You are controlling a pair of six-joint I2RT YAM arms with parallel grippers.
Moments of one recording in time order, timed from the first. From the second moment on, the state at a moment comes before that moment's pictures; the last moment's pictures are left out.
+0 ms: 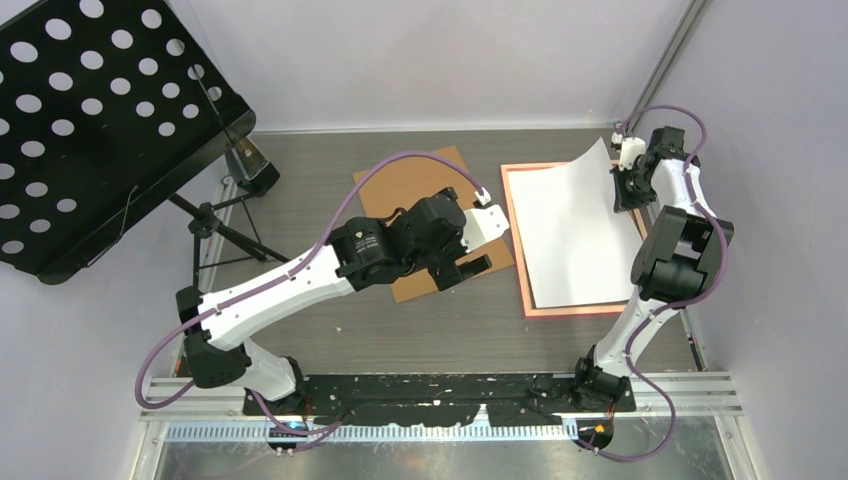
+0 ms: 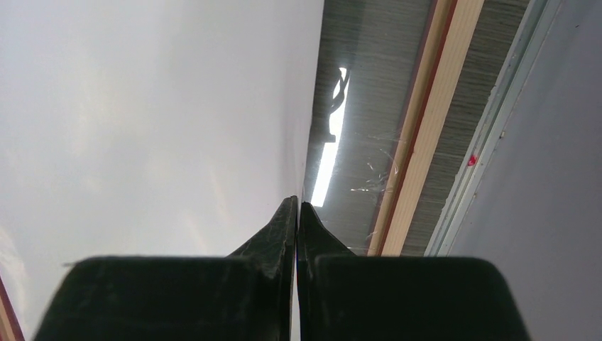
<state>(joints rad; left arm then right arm) -1.15 1.48 1.61 -0.83 -0.30 0.24 -0.36 1.91 1.57 -0.76 -0.19 -0.50</state>
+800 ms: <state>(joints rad) -1.15 1.49 1.61 -0.84 -0.29 0.24 -0.37 1.94 1.54 -0.74 -0.20 -0.44</state>
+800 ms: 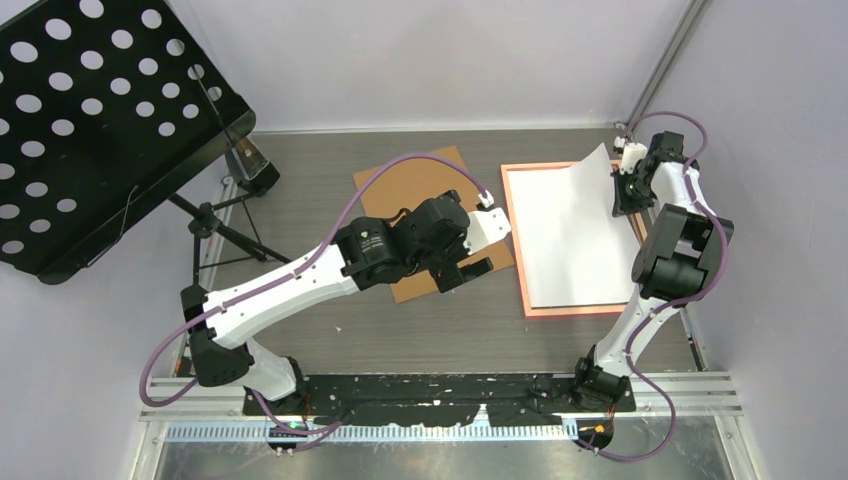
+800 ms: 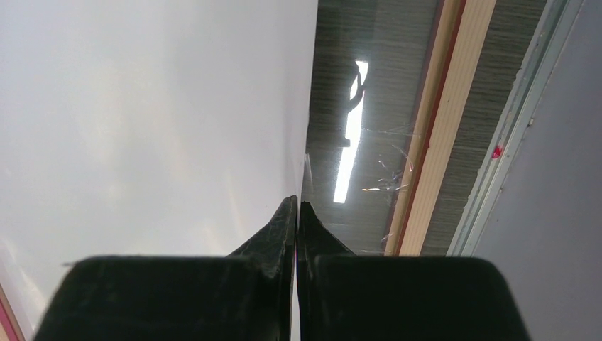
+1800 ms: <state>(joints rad) -1.15 1.49 1.61 -0.84 -0.29 0.24 -0.38 1.94 1.46 -0.64 -0.08 -0.42</state>
